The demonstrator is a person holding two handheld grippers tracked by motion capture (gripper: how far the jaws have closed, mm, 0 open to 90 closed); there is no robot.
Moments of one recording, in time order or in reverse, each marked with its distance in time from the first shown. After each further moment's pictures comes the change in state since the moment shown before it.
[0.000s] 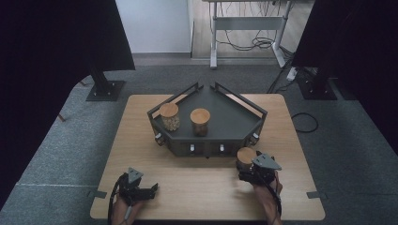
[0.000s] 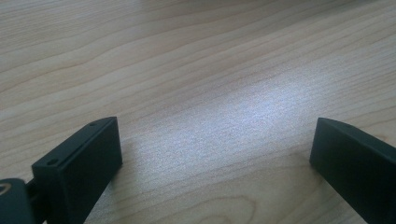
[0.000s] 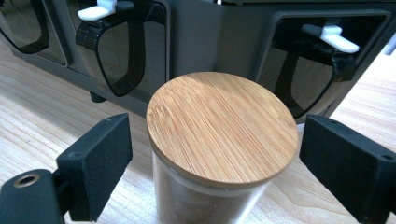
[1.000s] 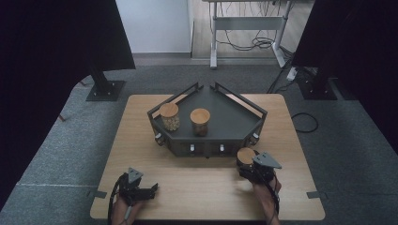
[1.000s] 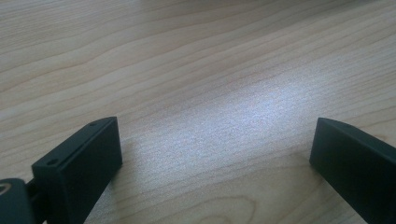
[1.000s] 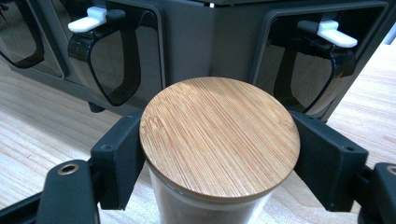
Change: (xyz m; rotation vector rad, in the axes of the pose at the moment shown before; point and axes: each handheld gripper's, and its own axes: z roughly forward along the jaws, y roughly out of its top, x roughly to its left) left arm 0.000 0.000 0.000 0.000 -0.001 0.000; right arm 0.002 0.000 0.003 -0.005 -0.010 0.060
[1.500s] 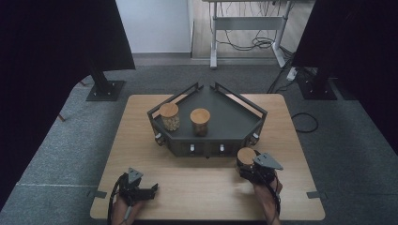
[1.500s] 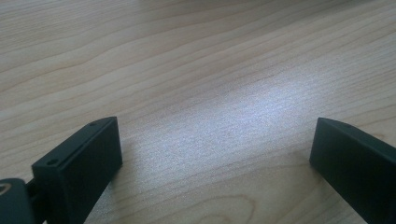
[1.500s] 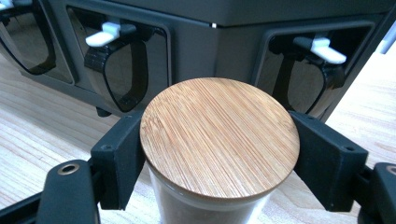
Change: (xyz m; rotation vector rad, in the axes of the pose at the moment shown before) left arm 0.001 0.000 0.000 0.000 -0.003 0.004; right arm 0.002 0.004 -0.010 -0.016 0.000 -0.010
